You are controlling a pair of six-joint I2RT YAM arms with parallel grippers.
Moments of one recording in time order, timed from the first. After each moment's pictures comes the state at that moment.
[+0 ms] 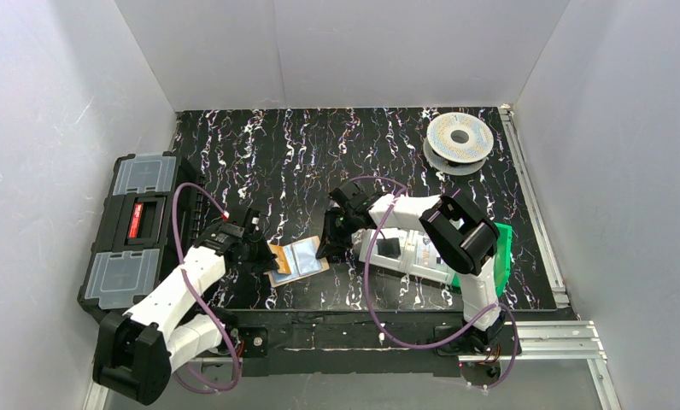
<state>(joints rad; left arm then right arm) -0.35 1.03 0.61 -0.73 0.09 -0.82 0.84 2.02 1.23 -0.26 -0.49 0.93</state>
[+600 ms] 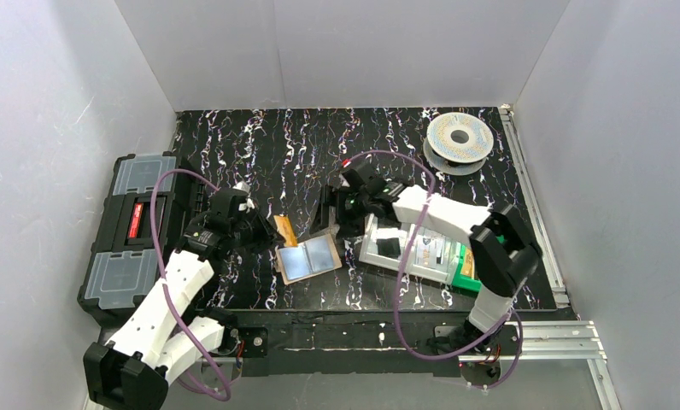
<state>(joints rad) -0.34 0.91 0.77 -0.73 0.18 -0.81 0.82 1.76 1.25 -0.40 -0.36 0.86</state>
